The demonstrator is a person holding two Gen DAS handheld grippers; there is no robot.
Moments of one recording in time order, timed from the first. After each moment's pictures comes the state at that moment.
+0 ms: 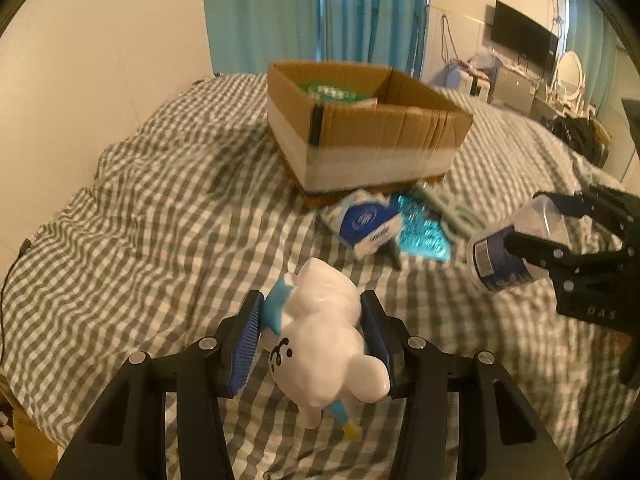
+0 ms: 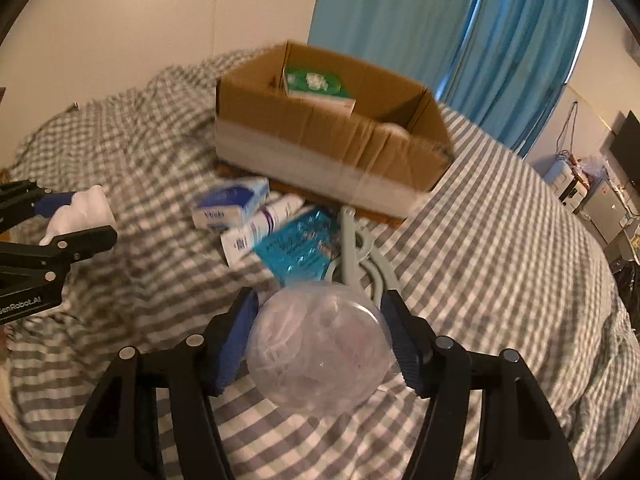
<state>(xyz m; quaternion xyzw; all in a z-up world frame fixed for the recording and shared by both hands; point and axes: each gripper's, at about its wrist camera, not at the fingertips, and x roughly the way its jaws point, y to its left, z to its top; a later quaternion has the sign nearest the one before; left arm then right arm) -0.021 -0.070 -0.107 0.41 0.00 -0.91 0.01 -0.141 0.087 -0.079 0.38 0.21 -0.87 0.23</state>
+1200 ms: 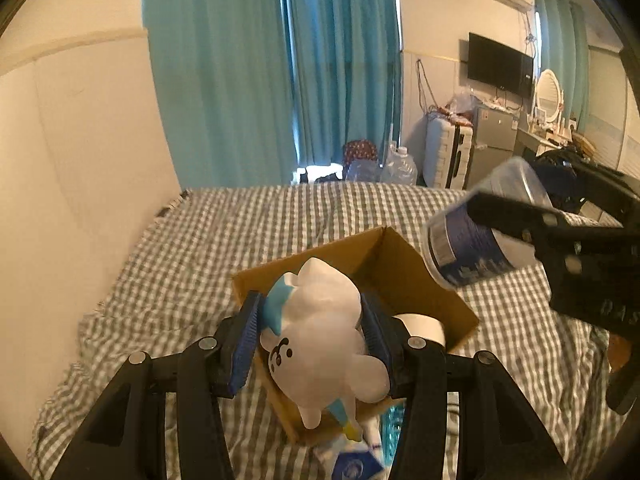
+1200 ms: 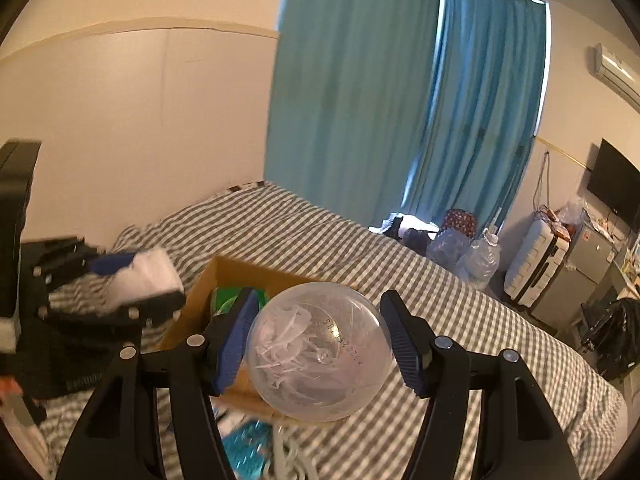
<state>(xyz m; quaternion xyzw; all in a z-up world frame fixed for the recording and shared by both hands) -0.208 -0.046 0.004 0.33 -0.04 -0.94 -0.02 -0.274 0.064 0.088 0.25 0.13 -0.94 0.22</state>
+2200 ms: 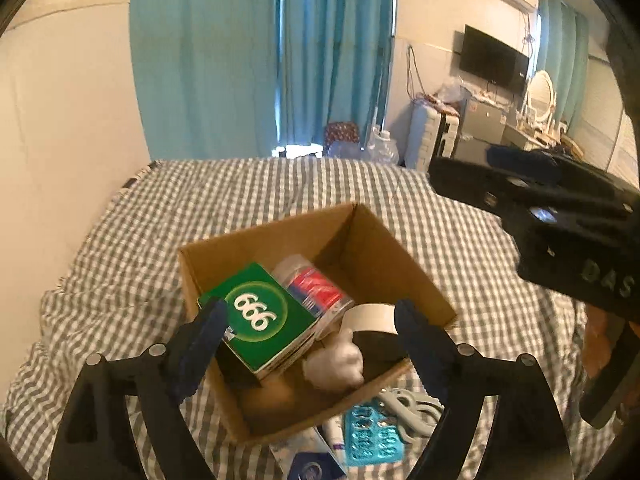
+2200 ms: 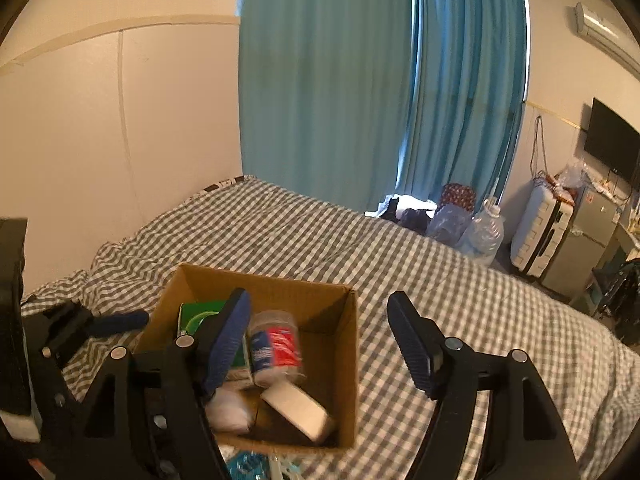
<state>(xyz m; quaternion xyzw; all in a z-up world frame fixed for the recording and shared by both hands) -0.210 -0.023 -0.006 0.36 0.00 -0.93 -0.05 -0.321 0.075 0.063 0.27 0.09 -0.94 0.20</state>
